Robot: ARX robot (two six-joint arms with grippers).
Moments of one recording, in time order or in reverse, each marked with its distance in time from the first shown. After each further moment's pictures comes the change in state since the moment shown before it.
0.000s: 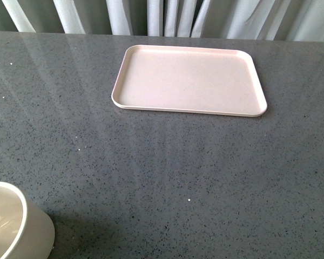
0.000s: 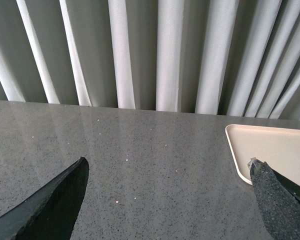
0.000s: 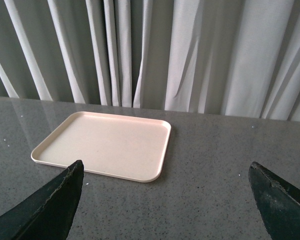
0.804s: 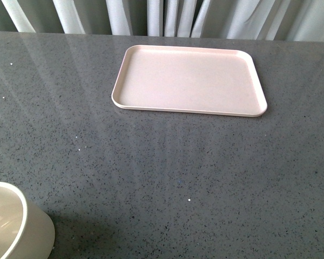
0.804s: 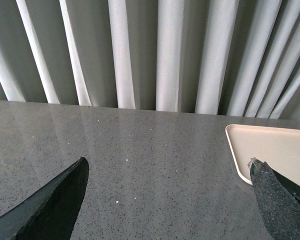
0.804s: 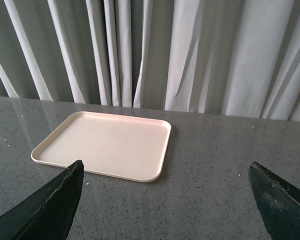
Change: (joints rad) left arm 0.020 0.026 0.016 -0.048 0.080 -0.021; right arm 0.000 0.000 0.000 0.000 0.000 0.000
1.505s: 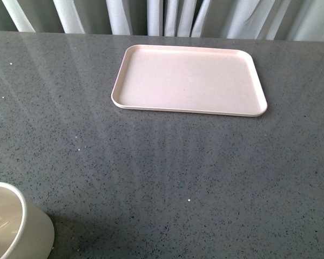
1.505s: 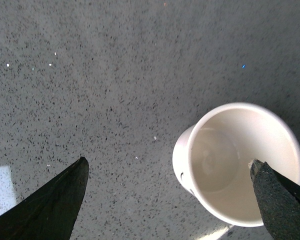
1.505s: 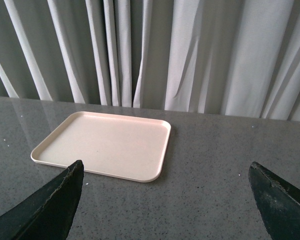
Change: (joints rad) left arm 0.251 0.998 0.379 -0.335 0.390 0.603; right arm 0.000 0.000 0.000 0.000 0.000 0.000
